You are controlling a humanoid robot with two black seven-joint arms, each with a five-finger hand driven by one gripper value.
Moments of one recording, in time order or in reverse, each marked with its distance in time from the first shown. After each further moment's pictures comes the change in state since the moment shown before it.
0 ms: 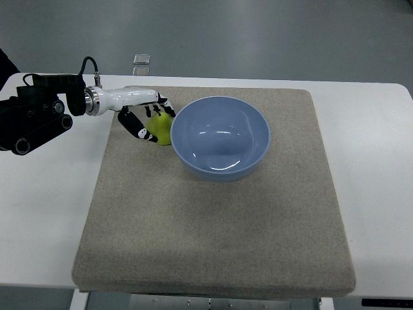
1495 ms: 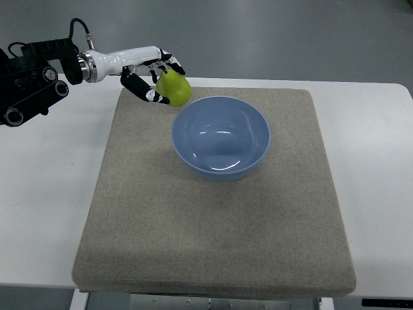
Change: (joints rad) left arm -0.083 0.014 -0.103 -0.012 -0.140 -0.007 0.000; right arm 0.000 0.000 0.000 0.000 0.000 0.000 0.000
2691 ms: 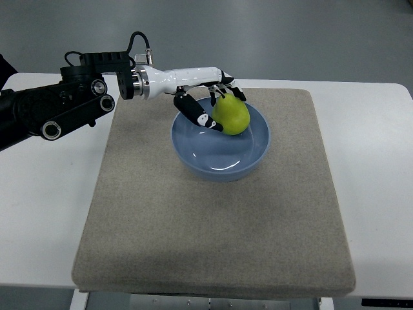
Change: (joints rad) left arm 0.019 -0.117 -0.023 -0.155 0.019 -0.051 0.001; right arm 0.000 0.000 0.000 0.000 0.000 0.000 0.000
